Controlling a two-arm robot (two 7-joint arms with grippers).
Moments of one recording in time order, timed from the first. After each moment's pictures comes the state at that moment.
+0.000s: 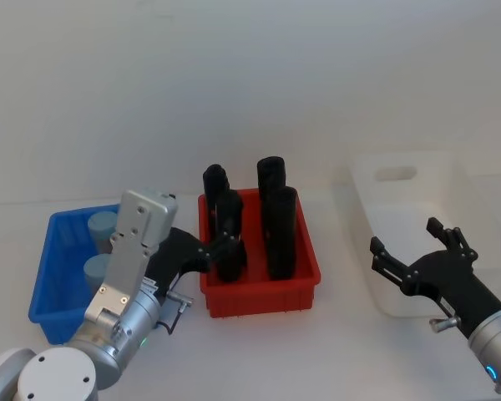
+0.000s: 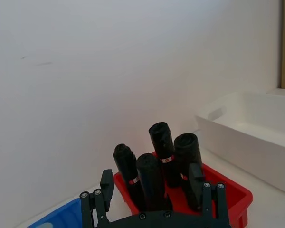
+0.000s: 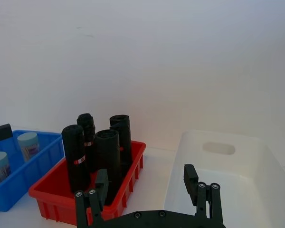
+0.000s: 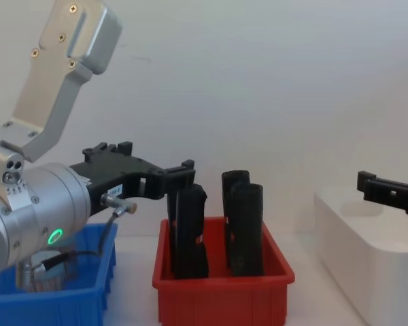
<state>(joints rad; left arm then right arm) -0.24 0.37 0.44 -1.62 -0.22 0.06 0.02 -0.01 0.34 -0.23 -1.77 0.29 0.03 0.07</state>
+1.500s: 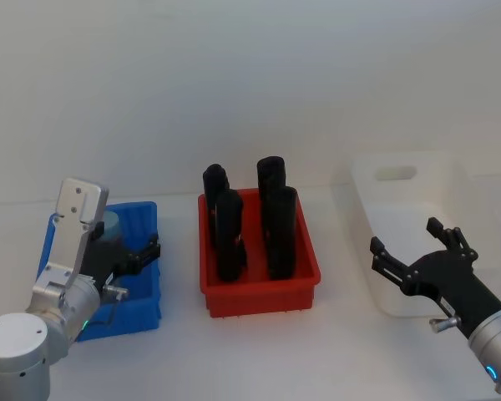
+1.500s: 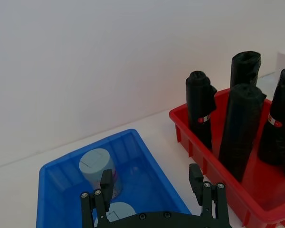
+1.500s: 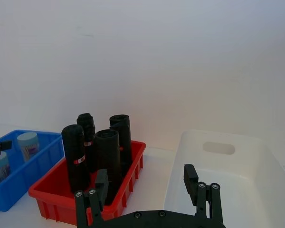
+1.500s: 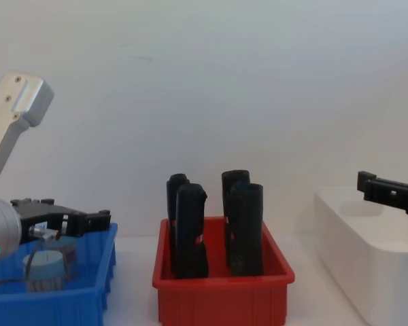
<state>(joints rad) -0.35 0.37 0.33 -1.38 -0.31 0.22 0.00 -0.01 0.34 -0.23 -1.77 0.29 0.03 0.07</state>
